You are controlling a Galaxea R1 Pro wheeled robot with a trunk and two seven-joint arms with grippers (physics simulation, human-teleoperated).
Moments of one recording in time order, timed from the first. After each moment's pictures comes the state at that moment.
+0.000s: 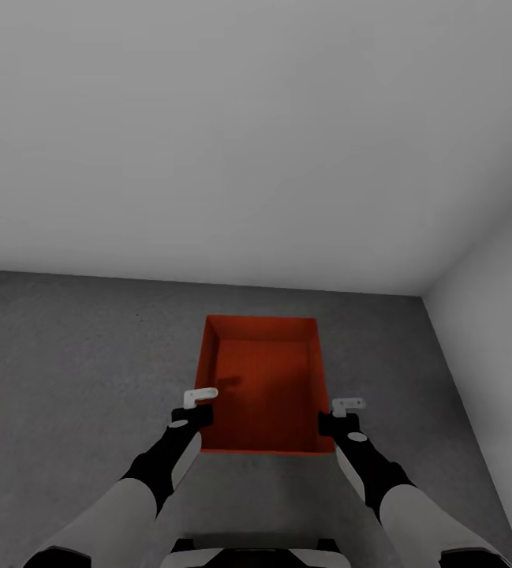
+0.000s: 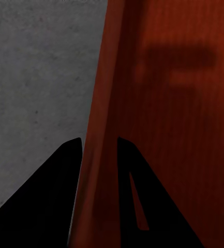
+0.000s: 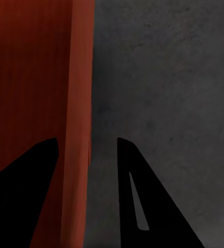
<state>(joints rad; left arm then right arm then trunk) -0.71 -0.14 -0.13 -0.50 0.19 0.13 0.28 -0.70 0.05 0.05 -0.41 0.01 0.02 -0.12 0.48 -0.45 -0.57</state>
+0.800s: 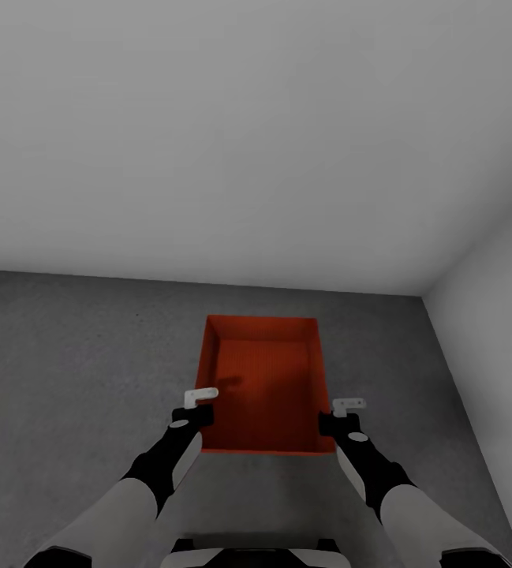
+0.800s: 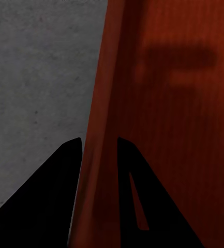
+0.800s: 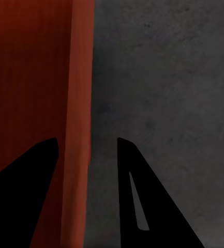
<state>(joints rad) -0.71 -0.14 -0.14 -0.50 0.19 0.13 0.28 -0.70 0.05 0.05 -0.41 0.01 0.02 -0.11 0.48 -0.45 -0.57</state>
